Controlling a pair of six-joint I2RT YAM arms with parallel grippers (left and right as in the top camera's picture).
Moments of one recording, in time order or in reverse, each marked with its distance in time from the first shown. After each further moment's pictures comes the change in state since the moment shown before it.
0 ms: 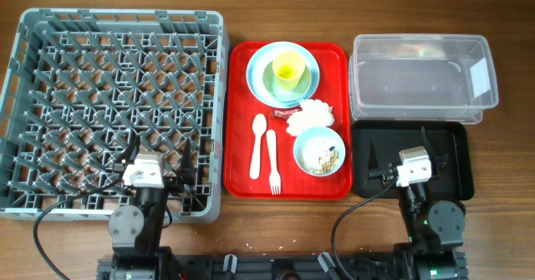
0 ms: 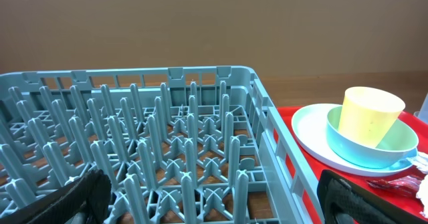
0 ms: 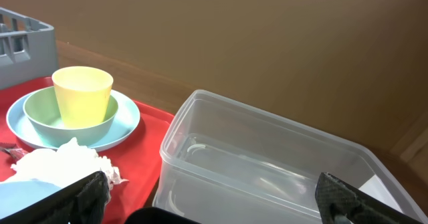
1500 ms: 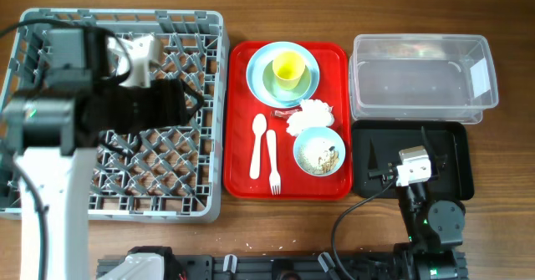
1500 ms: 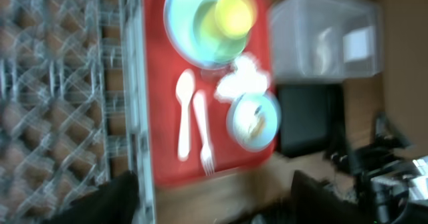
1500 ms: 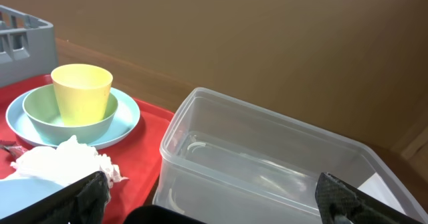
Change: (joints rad) left arm -0.033 1.311 1.617 -1.349 0.394 -0.184; right arm -0.002 0.006 -0.001 0.000 0.000 -0.001
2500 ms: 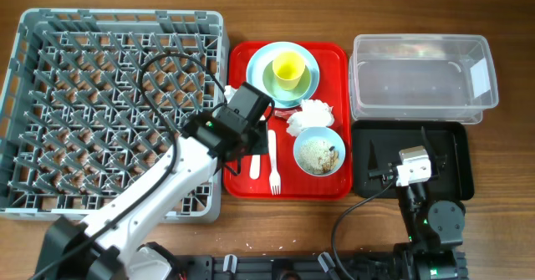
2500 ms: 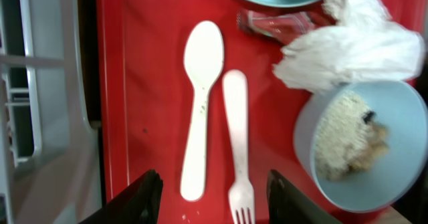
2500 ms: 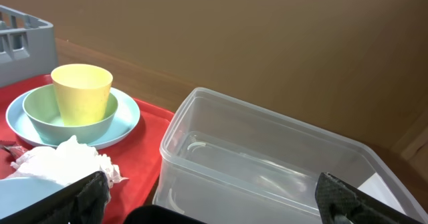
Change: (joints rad) left arm -0.598 0.137 -0.577 0.644 -0.501 -0.467; right arm 0.000 0.000 0.000 0.000 0.000 0.000
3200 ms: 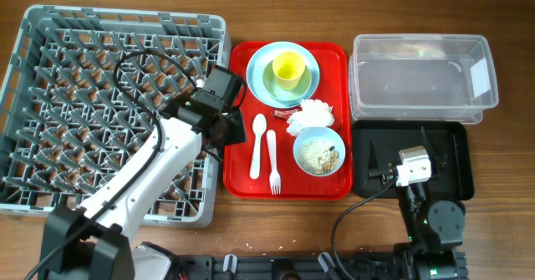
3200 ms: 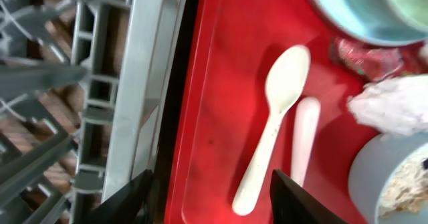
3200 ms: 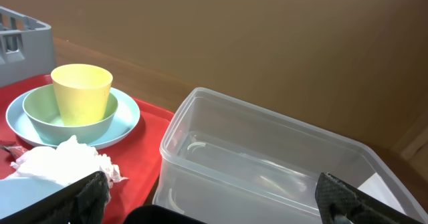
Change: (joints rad) left arm 0.180 0.056 0.028 -0.082 0.015 0.026; right arm 0.000 0.000 0.000 0.000 0.000 0.000
